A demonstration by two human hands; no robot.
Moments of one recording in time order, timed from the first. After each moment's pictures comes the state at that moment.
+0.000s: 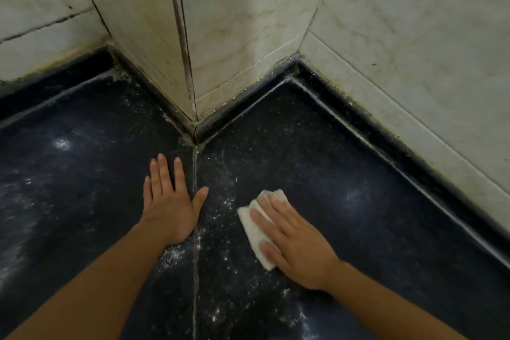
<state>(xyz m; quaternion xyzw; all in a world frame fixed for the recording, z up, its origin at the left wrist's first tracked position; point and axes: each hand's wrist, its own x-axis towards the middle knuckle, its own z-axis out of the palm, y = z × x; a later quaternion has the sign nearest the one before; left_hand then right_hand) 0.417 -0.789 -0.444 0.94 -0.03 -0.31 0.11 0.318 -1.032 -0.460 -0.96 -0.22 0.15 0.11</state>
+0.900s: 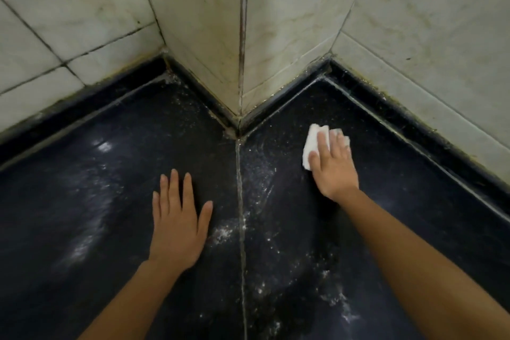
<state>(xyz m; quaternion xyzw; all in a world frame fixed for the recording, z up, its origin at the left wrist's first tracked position) 0.351 -0.718 -0.441 0.98 -0.02 -0.13 0.18 0.419 -1.030 -0.472 -0.99 0.09 0.10 0.09</state>
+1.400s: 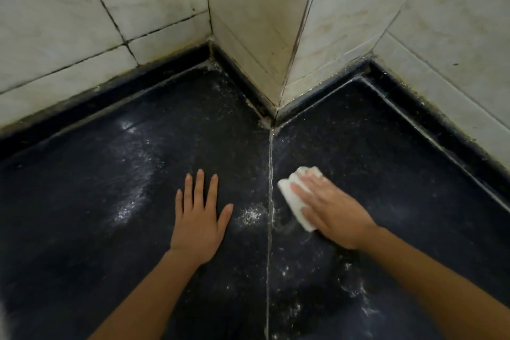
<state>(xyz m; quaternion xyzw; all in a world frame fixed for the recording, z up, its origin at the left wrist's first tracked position) 0.320 -0.690 -0.468 0.98 -0.01 -0.15 0.13 0.350 -0.988 -0.461 -0.94 -0.31 0.14 0.03</state>
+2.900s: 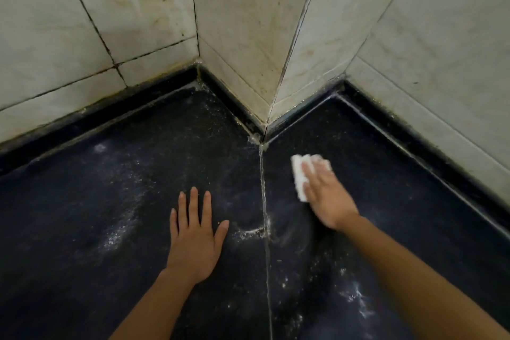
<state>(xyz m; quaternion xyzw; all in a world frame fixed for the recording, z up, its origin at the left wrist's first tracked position) 0.324 -0.684 -0.472 0.97 -0.03 -0.18 0.15 0.377 -0.972 -0.451 -0.99 -0.05 0.06 0.11</state>
